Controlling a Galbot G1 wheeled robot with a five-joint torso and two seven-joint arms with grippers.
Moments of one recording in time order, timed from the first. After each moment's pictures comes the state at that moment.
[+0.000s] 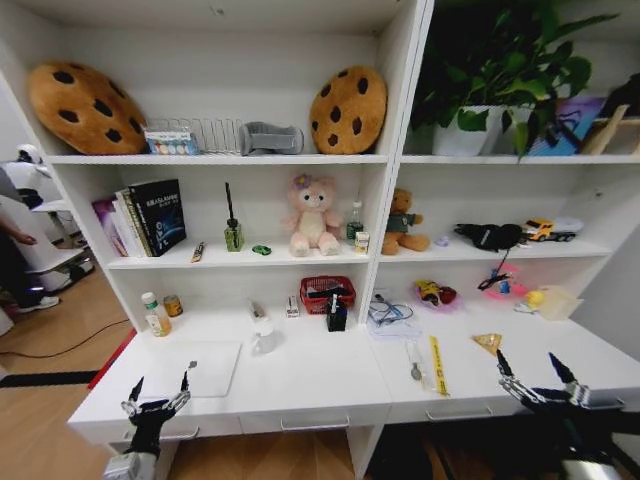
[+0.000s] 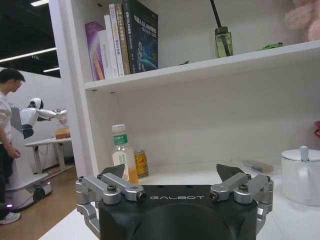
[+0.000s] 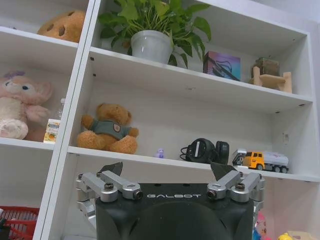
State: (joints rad) left arm 1.81 -1.25 -0.72 -2.00 -0.23 -0.21 -0.23; right arm -1.92 1.20 1.09 2.01 0.57 0.48 -0.11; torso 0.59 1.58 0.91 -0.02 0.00
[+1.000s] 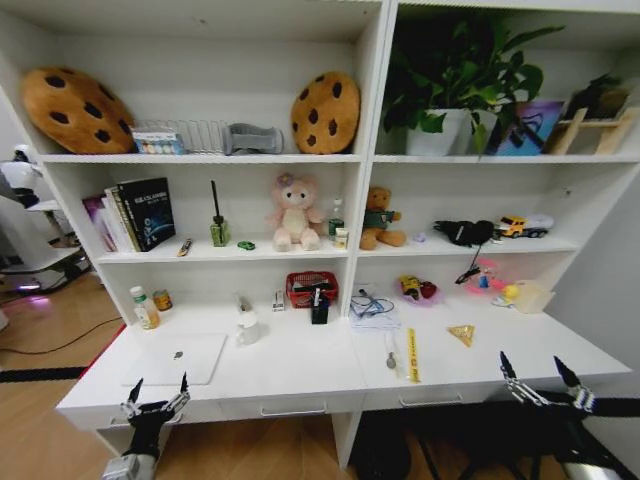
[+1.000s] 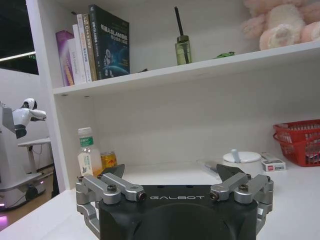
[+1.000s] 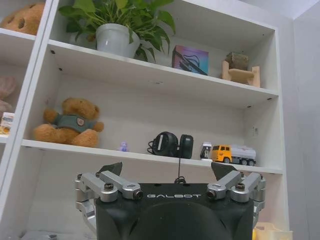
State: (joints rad) left arm 1.82 -1.26 -0.72 -2.00 -0.23 -0.21 -0.23; right arm -1.93 1.21 1.09 2.00 0.57 0.49 -0.11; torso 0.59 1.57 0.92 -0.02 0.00
